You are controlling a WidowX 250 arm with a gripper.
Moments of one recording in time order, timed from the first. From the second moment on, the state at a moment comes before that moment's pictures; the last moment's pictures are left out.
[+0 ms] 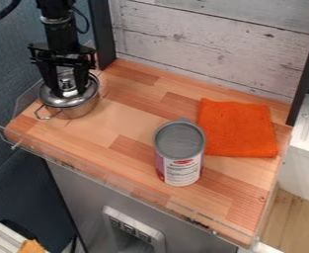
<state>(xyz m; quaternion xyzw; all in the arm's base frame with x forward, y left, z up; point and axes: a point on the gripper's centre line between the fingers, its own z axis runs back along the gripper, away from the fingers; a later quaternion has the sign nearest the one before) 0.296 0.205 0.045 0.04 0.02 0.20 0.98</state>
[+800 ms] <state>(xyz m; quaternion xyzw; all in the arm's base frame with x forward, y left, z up) 0.310 0.182 0.096 0.06 -0.03 0.18 0.98</state>
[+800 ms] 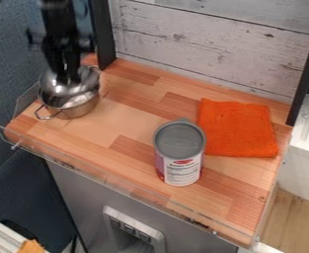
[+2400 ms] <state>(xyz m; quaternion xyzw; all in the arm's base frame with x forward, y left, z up) 0.358 -0.064 0.043 0.06 -0.05 -0.06 0.99</state>
